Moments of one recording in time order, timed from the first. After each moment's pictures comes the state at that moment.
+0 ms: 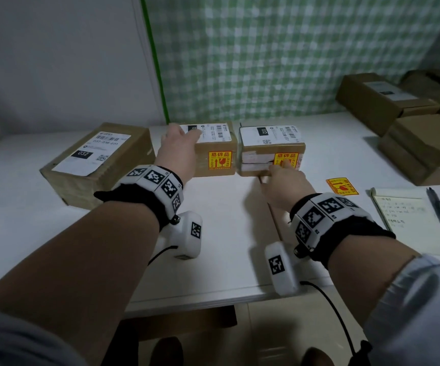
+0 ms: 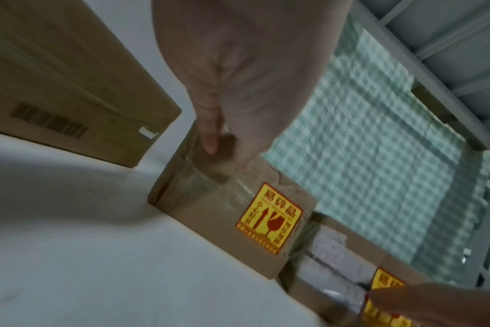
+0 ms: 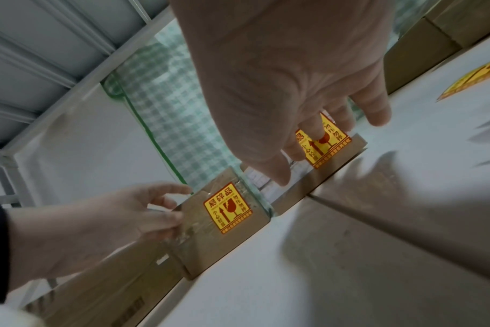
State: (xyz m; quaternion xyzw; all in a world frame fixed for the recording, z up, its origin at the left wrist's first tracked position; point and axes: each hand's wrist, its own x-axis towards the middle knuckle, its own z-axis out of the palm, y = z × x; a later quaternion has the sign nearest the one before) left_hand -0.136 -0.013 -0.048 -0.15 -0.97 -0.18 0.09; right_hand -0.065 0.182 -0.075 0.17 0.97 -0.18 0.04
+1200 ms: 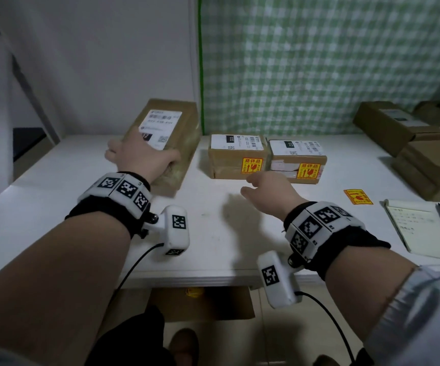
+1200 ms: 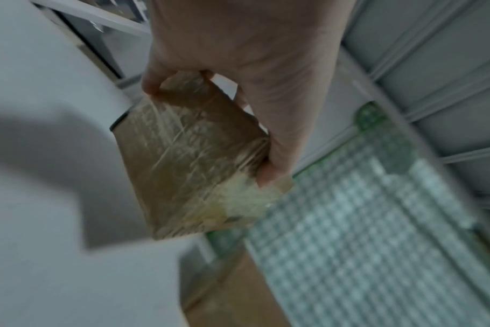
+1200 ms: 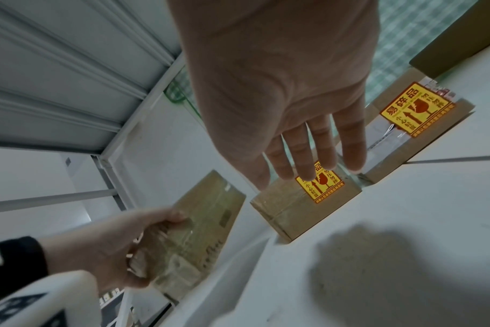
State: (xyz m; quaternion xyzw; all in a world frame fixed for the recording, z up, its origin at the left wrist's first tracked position) left_hand -0.076 -0.141 -0.002 0.13 -0.91 -0.37 0.13; right_hand -0.013 0.083 -0.026 0.04 0.97 -0.24 0.01
